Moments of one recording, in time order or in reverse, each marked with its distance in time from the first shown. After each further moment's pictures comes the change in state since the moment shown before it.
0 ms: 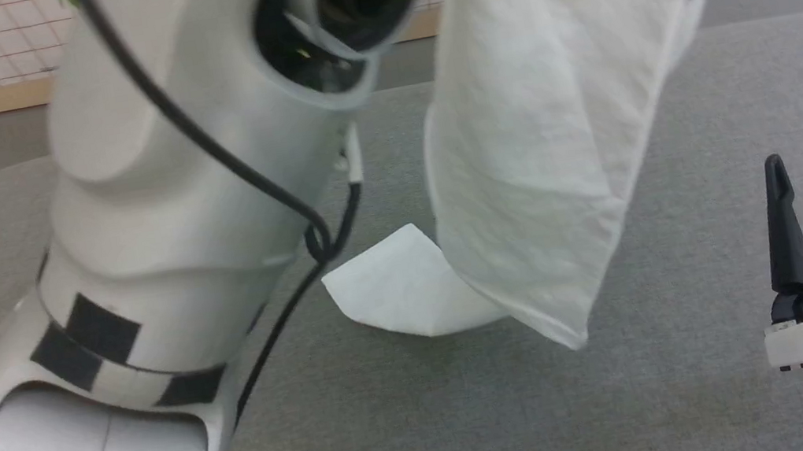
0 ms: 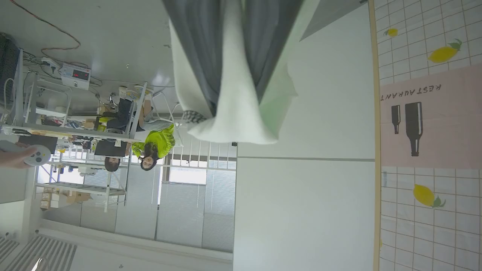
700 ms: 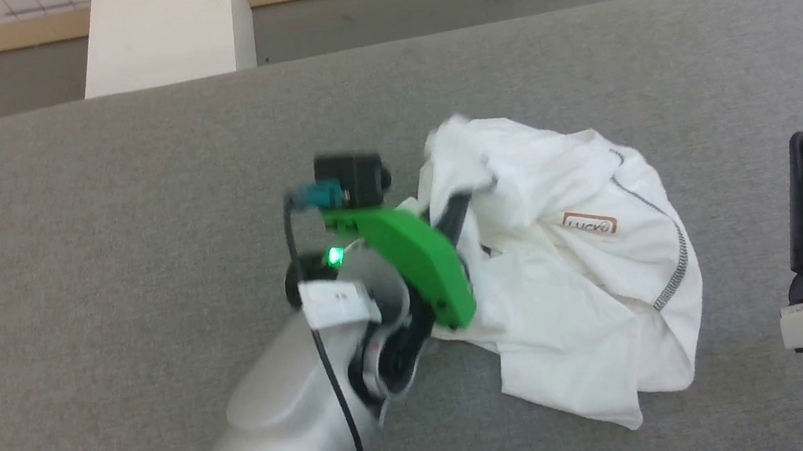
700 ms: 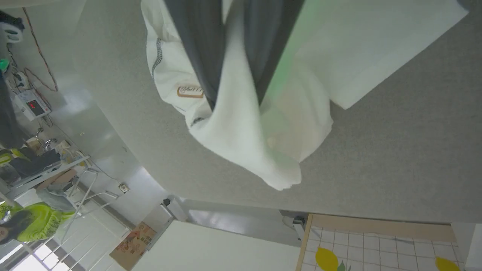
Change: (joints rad) left arm 0.628 0.075 -0.257 0.296 -0.031 0.054 -0.181; right arm -0.022 0.000 -0.036 -0.019 0.001 0.000 0.000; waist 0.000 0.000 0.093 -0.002
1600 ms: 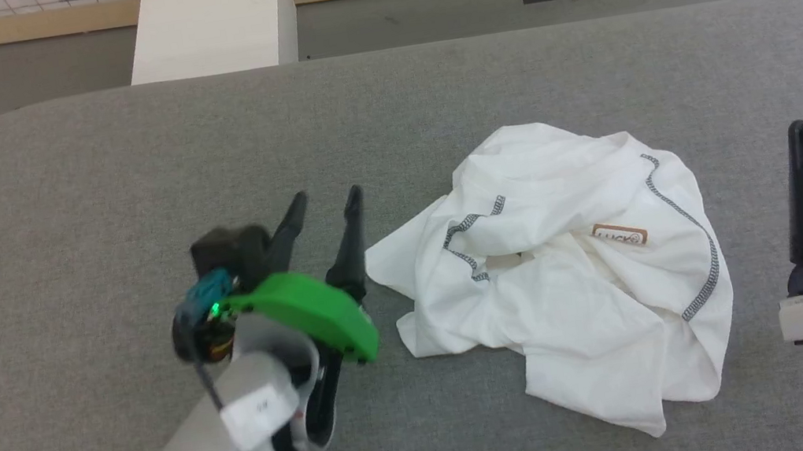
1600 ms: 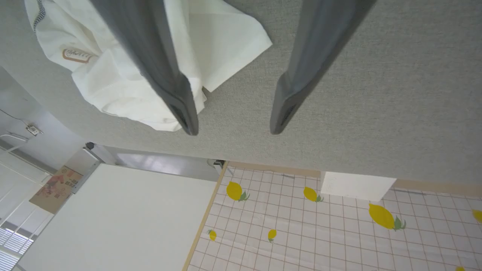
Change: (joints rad) left arm 0.152 0.165 0.066 -0.100 0.131 0.105 -0.305; right arm -0.020 0.000 0.004 -0.010 -0.020 0.000 0.000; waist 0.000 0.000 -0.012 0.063
